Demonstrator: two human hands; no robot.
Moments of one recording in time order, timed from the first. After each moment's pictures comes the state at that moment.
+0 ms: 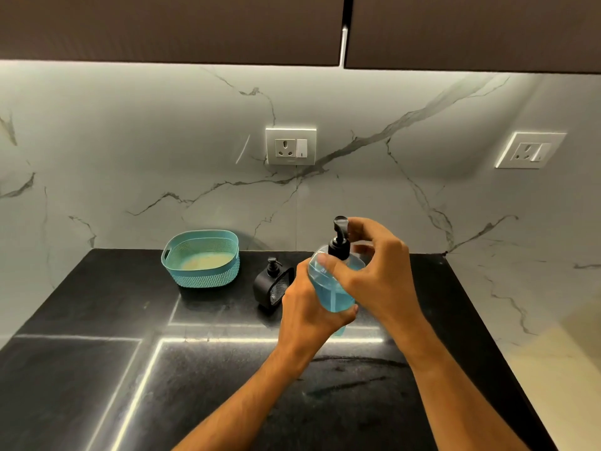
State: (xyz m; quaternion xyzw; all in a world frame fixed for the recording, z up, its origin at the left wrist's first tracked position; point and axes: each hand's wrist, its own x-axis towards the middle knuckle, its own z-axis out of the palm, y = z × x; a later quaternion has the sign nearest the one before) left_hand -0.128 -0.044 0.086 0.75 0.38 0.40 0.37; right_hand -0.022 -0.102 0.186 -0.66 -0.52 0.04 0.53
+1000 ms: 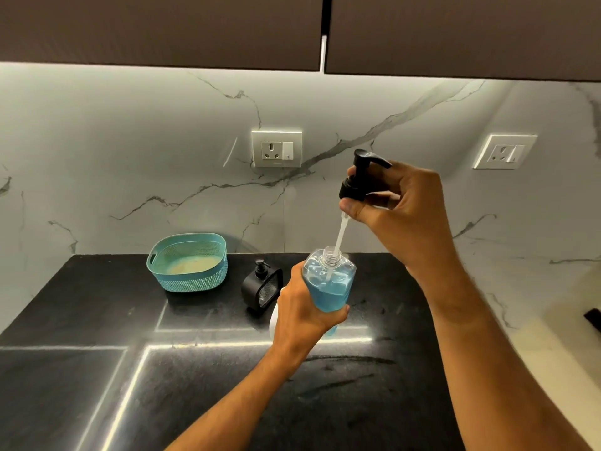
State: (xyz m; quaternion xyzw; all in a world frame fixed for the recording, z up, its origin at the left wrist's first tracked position) left_hand -0.118 -0.045 0.079 0.76 0.35 0.41 0.38; right_hand 0.009 -0.111 0.271 -0.64 -0.53 0.04 0.56
